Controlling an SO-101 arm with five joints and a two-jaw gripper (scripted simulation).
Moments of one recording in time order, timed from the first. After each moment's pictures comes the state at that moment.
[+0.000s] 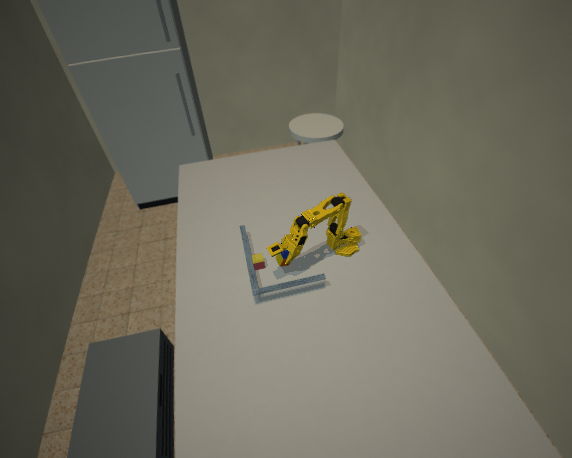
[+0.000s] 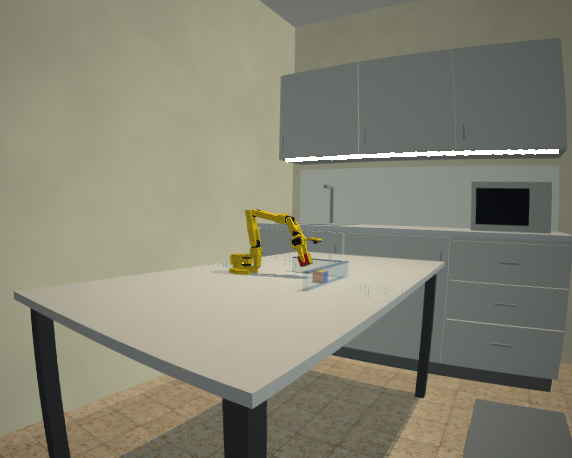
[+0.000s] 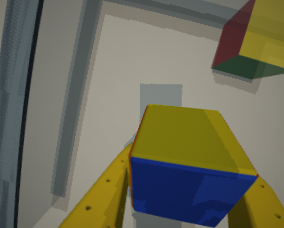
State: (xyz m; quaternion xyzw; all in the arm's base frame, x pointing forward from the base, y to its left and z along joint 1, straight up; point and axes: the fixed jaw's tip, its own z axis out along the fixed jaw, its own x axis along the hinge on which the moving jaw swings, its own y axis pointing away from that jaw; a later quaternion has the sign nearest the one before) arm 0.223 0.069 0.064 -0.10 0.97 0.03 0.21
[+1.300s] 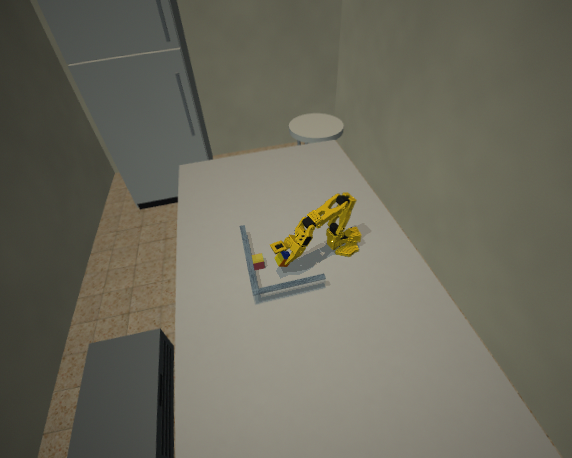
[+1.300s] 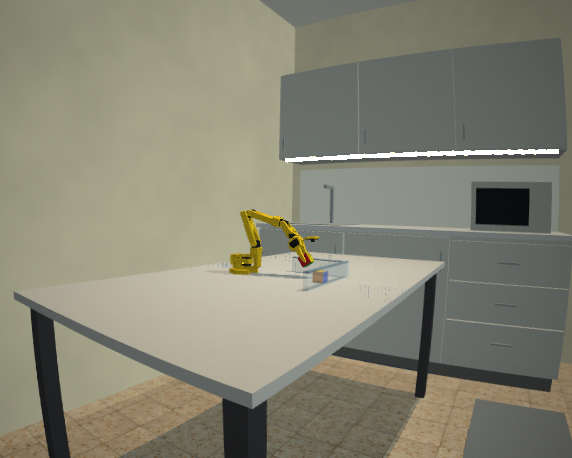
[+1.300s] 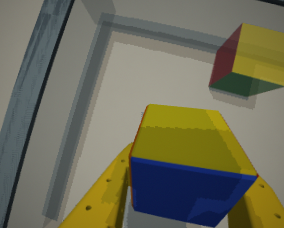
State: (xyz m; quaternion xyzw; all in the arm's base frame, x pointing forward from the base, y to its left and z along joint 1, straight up) arm 0.225 0.072 0.065 -0.10 0.95 0.05 0.30
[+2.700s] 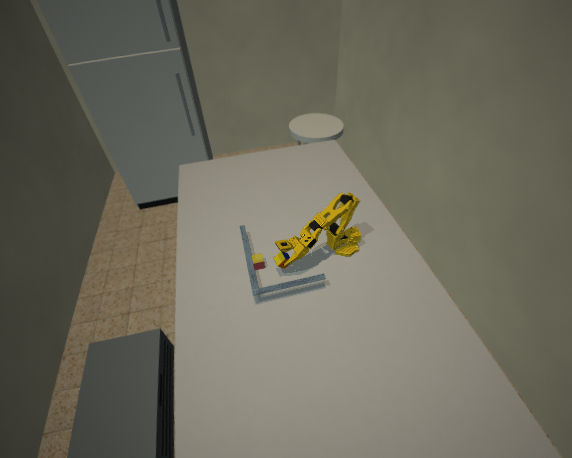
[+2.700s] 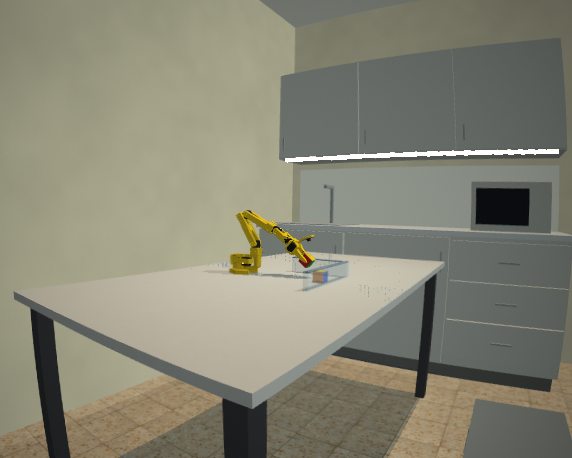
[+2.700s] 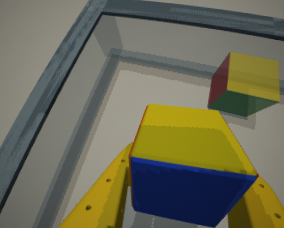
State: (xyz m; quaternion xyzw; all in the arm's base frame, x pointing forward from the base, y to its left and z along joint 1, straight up) arm 0.228 0.074 0.064 -0.09 0.90 0.07 0.41
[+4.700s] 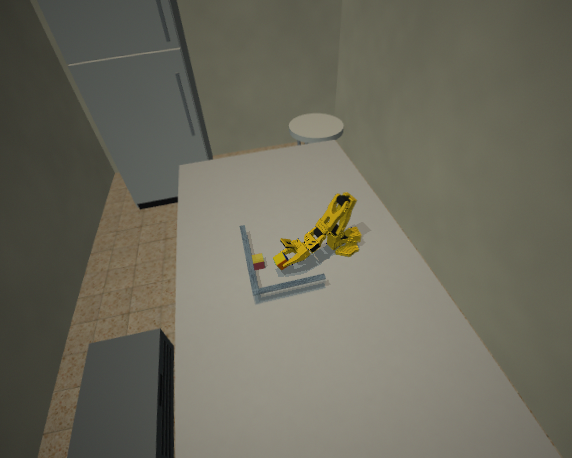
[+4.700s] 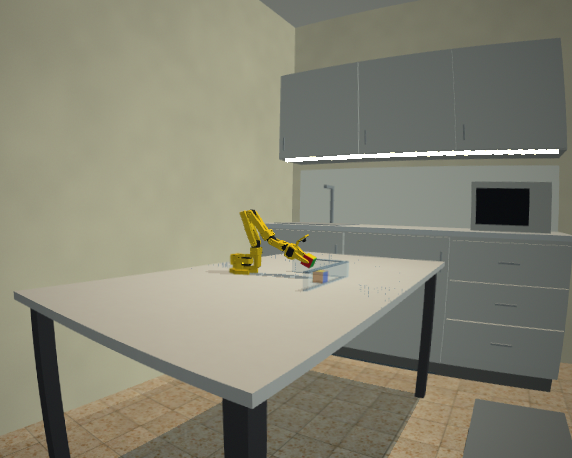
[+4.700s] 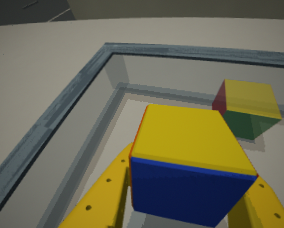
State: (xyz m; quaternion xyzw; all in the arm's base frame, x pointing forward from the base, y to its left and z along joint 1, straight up) arm 0.233 0.077 0.065 -0.07 0.83 0.11 0.54
